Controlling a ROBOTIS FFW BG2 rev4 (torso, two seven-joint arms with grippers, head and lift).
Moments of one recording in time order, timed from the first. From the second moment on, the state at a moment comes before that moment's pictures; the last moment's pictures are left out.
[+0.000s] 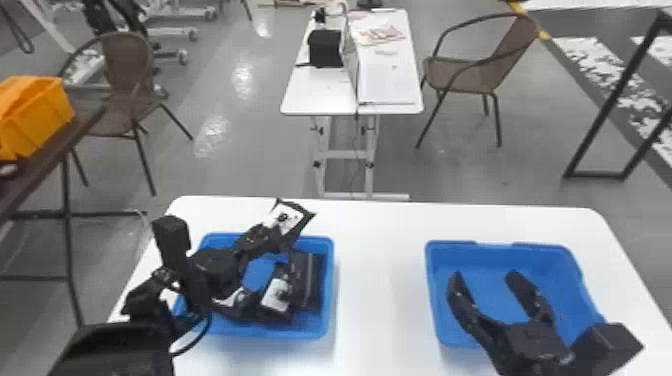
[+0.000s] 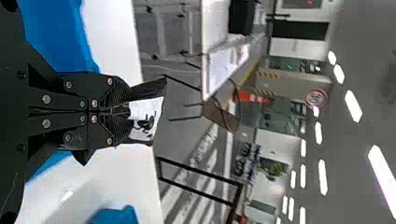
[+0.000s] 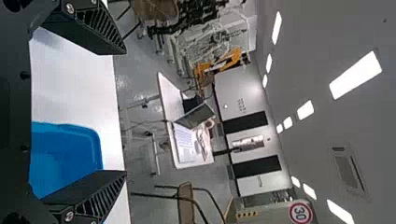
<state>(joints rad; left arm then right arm) 0.05 0.08 0.16 -1.50 0.08 0.15 -0.70 0.40 -0.08 0.07 -1.65 -0.31 -0.24 0.24</state>
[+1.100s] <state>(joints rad) -0.22 0.07 -0.21 -1.15 0.49 0.06 -0.95 0.01 -0.03 0.09 -1.44 -0.54 -0.11 0.57</state>
